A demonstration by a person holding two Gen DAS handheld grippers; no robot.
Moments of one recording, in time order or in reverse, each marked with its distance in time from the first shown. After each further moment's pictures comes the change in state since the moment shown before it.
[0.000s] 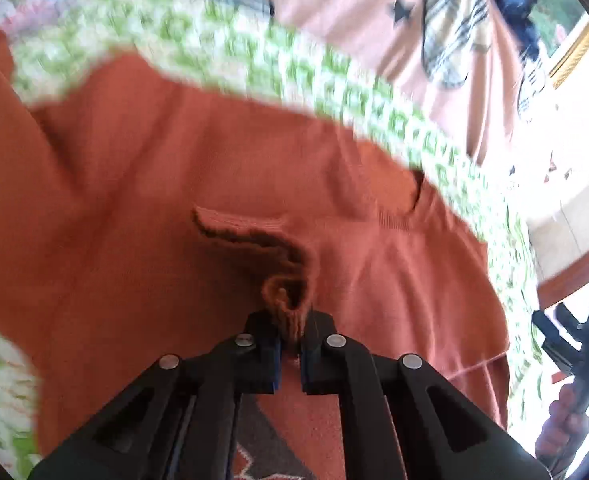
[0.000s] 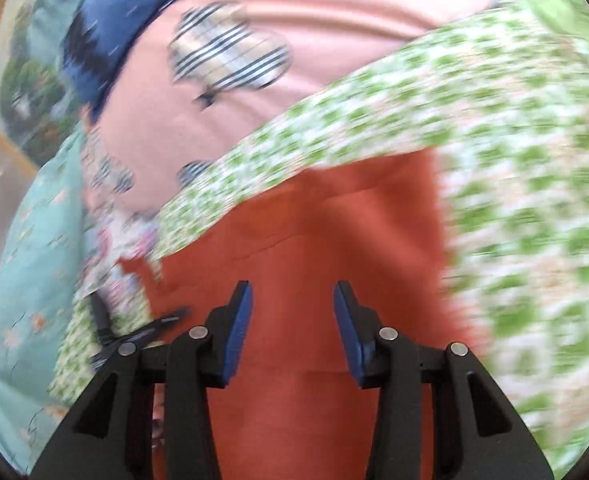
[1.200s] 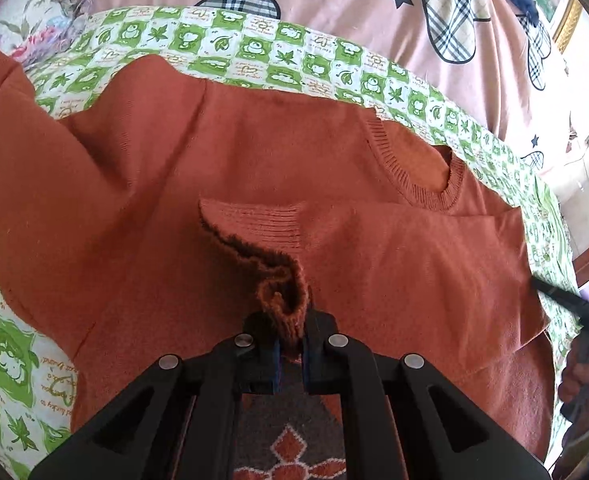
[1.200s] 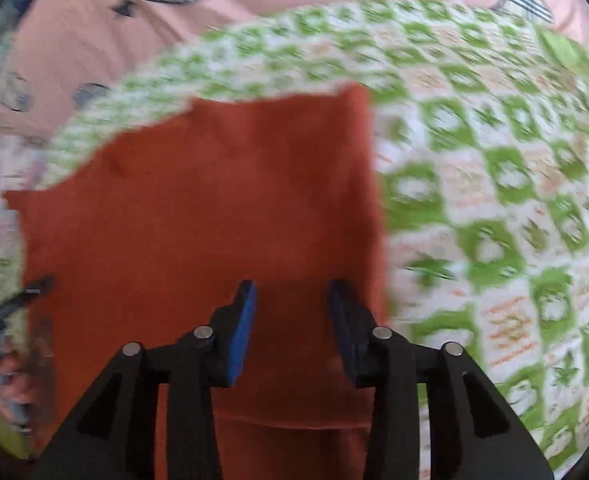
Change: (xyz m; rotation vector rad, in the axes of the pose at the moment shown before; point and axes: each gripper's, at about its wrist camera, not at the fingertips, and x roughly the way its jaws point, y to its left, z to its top) left arm 0.009 0.003 -0.023 0.080 0.058 0.093; right arm 0.083 -0.038 0.001 -0.202 0.150 -0.353
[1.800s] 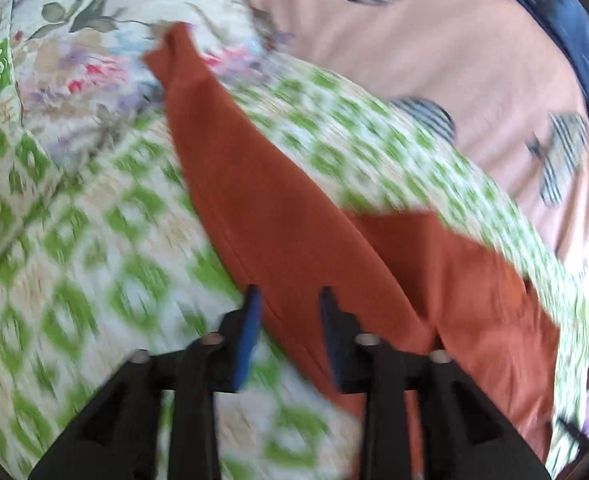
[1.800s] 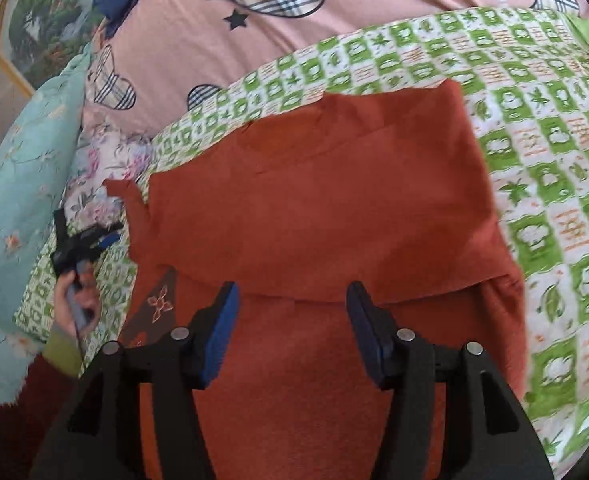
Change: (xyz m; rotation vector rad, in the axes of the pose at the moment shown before) left arm -0.085 0.175 0.047 -0.293 -0.178 0.182; right arm -0.071 0.071 -0.060 -0.032 -0.026 0.355
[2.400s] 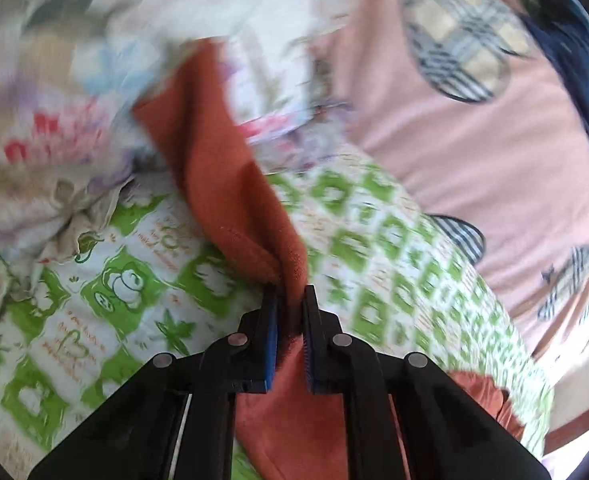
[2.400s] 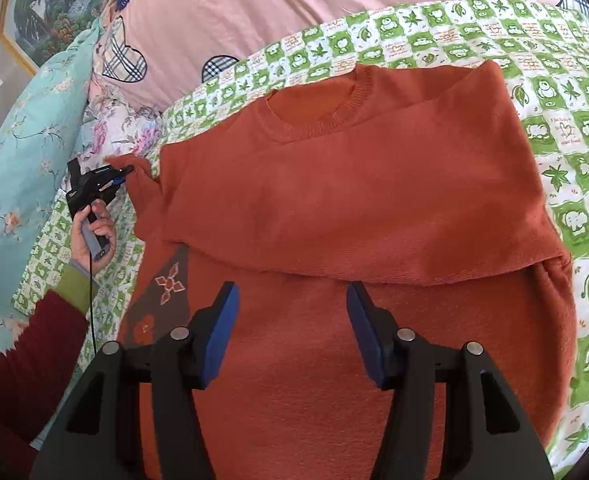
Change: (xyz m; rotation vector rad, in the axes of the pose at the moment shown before) left arm 0.052 0.042 0.090 -0.155 -0.123 -0.125; right arm 0.025 0.023 -0.009 -0.029 0.053 0.022
